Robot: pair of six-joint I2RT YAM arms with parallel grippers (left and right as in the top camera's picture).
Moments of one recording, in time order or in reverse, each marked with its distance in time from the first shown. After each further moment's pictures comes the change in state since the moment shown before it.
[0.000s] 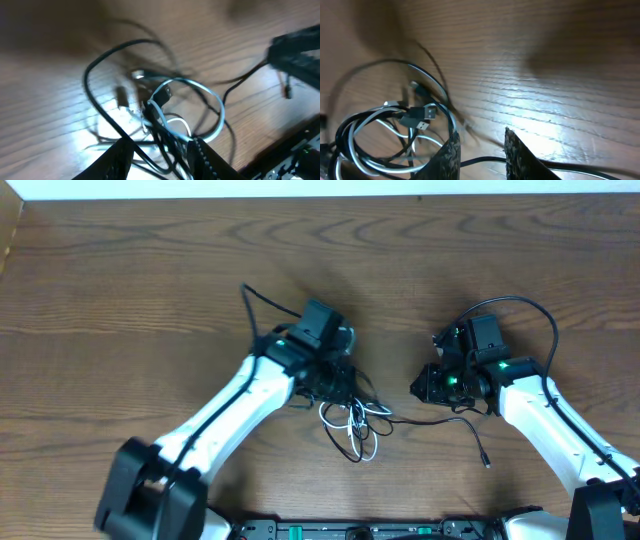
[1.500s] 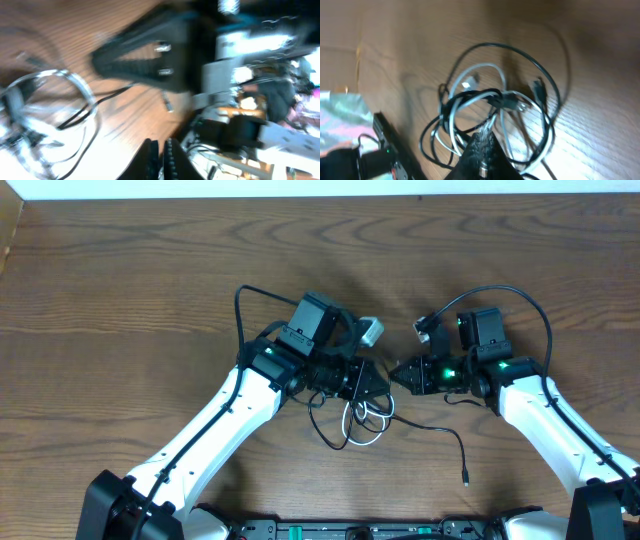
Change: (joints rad) left arm -0.004 -0.129 0.013 0.117 0.359 -0.026; right arm 0.000 0.000 0.000 0.174 -0.307 -0.105
